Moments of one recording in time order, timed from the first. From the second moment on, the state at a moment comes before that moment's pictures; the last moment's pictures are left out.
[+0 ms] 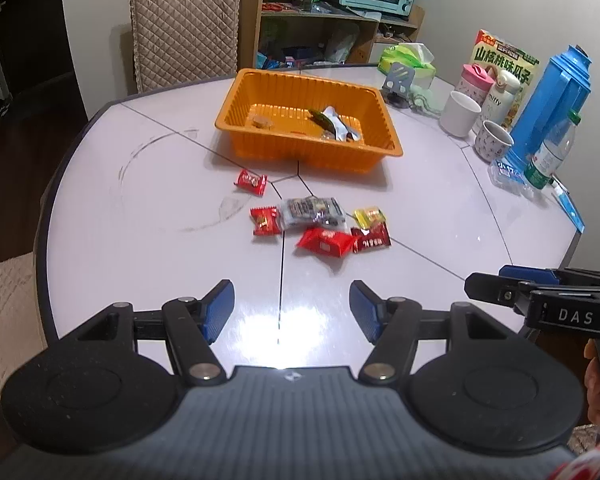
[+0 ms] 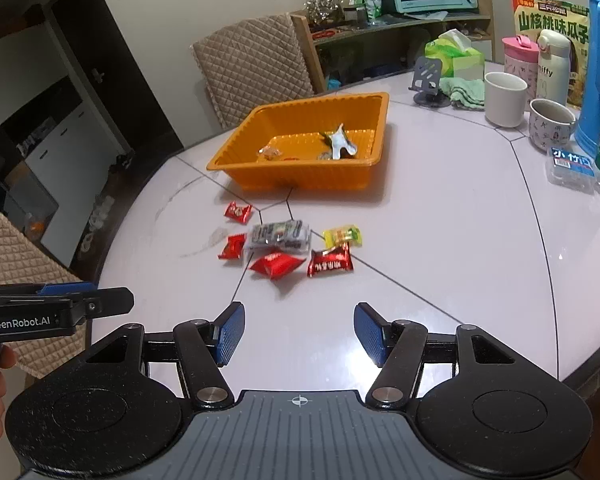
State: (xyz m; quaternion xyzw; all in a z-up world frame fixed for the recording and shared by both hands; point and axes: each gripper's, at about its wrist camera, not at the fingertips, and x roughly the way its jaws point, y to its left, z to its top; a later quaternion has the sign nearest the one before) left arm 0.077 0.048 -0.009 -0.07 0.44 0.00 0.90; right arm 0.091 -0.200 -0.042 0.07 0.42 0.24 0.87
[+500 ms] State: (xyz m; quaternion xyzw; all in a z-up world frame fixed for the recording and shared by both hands) left arm 0.056 0.034 -0.023 -0.06 0.45 0.00 0.89; right arm 0.069 -0.196 -0.056 0.05 0.44 0.26 0.86
